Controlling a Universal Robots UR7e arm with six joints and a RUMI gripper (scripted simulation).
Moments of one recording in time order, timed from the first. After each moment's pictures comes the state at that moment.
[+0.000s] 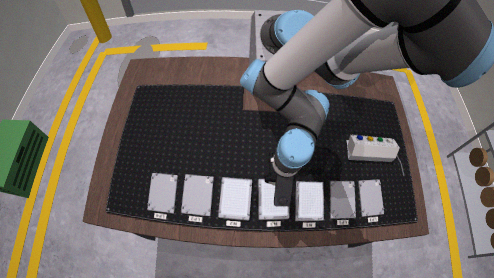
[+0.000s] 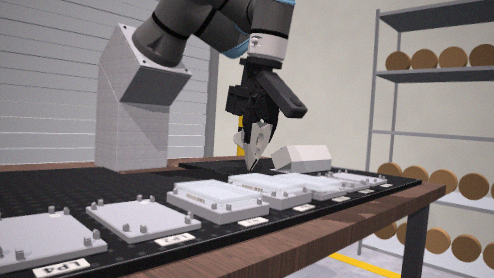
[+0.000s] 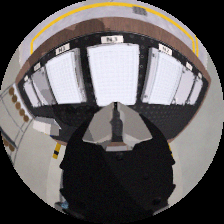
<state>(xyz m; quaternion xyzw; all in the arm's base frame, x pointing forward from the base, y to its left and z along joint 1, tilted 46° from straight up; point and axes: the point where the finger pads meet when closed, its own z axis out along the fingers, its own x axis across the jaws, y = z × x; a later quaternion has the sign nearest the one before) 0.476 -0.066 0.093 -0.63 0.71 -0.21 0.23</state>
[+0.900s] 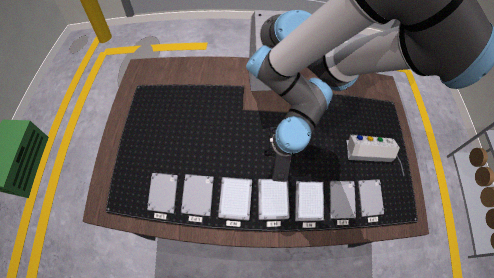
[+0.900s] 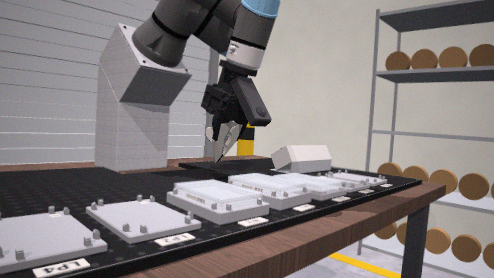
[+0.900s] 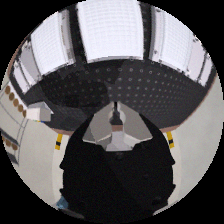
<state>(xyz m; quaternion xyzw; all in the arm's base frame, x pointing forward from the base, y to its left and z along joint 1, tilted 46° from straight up) 0.406 -0.052 0.021 -0.64 0.74 -0.14 0.18</state>
